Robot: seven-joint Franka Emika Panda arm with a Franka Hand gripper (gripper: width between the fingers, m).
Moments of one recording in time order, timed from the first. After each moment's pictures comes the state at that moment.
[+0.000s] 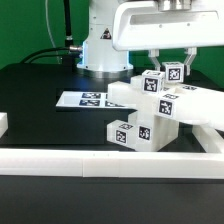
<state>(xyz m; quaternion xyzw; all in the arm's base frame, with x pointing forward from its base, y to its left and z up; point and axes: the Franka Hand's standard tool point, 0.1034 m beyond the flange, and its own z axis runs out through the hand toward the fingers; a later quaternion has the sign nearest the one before) 0.537 0.086 0.111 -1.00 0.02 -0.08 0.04</state>
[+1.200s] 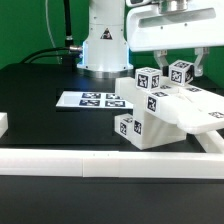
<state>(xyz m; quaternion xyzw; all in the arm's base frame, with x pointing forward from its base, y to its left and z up) 0.537 0.100 0.111 -0.93 0.36 -0.05 0.08</state>
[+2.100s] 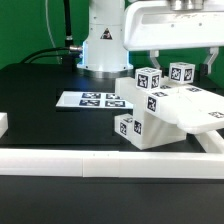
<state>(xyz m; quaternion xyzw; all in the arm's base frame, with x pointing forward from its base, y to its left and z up) 0.540 0.103 0.113 -0.99 -0.09 -0.06 0.02</state>
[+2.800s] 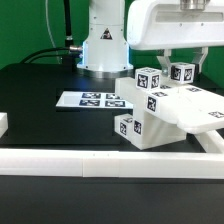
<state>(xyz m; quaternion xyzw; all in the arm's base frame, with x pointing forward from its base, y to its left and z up) 0.540 0.101 0.113 -0.97 -0.23 -0.06 0.01</state>
